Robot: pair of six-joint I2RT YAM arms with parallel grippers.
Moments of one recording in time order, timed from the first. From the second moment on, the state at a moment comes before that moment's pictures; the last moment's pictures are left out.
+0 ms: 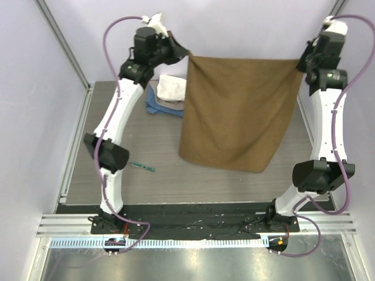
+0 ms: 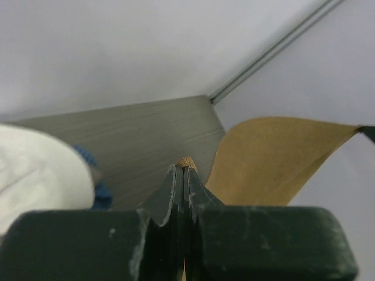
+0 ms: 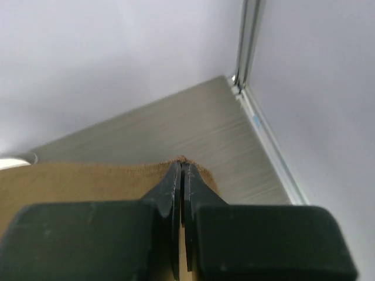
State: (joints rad) left arm -0.39 2.03 2.37 -0.49 0.22 -0.56; right arm -0.12 1.64 1.98 -0.67 0.17 0.17
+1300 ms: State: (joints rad) left arm -0.45 1.20 1.06 -0.39 0.20 -0.49; right arm -0.22 0.79 0.97 -0.73 -0.15 0.40
